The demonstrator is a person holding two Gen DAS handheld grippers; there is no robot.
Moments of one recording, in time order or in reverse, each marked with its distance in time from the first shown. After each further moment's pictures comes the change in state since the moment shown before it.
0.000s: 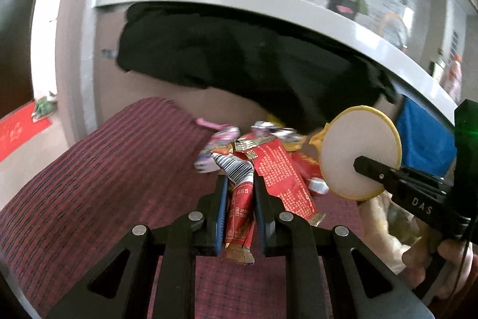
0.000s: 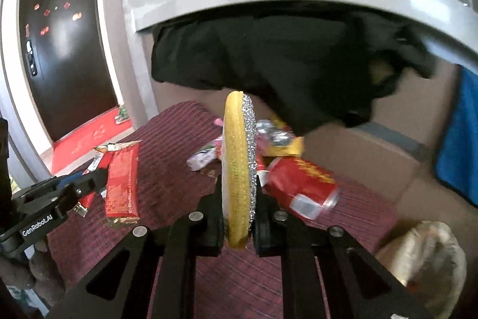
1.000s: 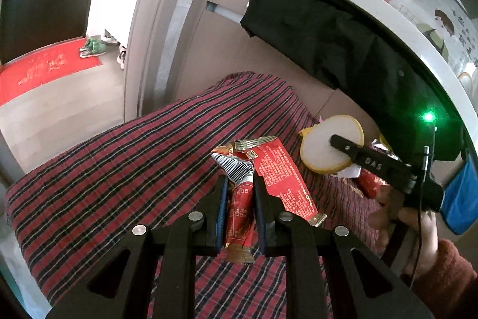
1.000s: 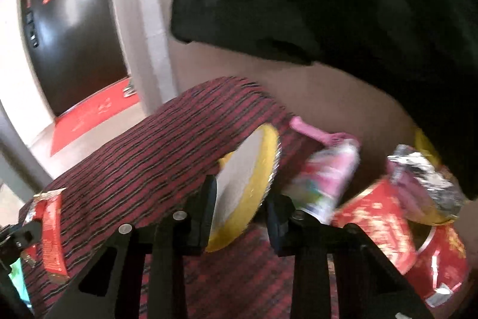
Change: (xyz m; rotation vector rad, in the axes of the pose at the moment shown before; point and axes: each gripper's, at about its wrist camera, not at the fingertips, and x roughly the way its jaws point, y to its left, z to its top) left arm 0.009 0.212 -0.028 -0.325 0.063 0.171; right arm 0.218 0.127 0.038 -0.096 0.161 0.096
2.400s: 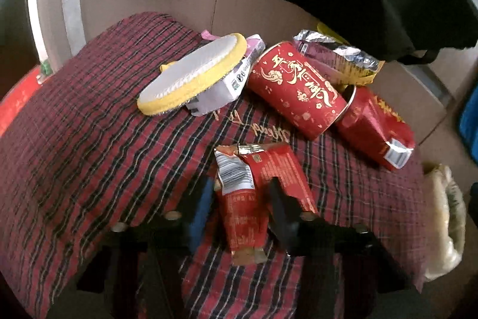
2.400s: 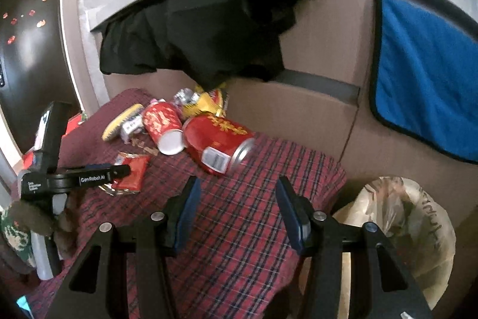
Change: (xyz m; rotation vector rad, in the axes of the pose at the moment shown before) left arm 0.126 -0.210 -0.063 0.305 0.249 0.028; right arm -0.220 -0.174 -0.157 0.189 -0.131 -0.262
